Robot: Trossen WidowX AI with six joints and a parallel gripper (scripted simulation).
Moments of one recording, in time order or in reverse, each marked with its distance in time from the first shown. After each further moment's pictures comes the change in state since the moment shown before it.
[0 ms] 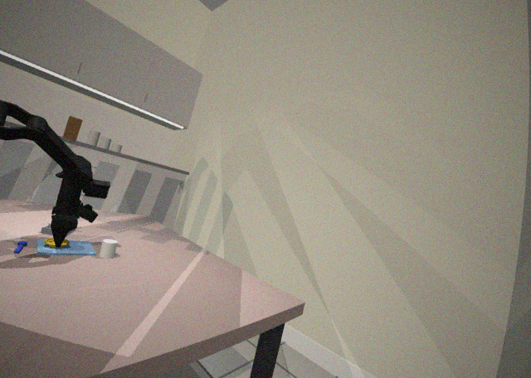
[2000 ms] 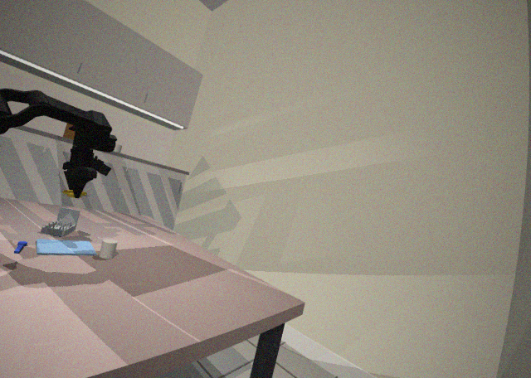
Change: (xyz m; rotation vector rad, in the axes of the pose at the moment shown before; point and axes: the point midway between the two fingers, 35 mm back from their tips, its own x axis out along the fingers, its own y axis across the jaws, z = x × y) arm -0.150 0.010 0.011 -0.130 -0.086 0.033
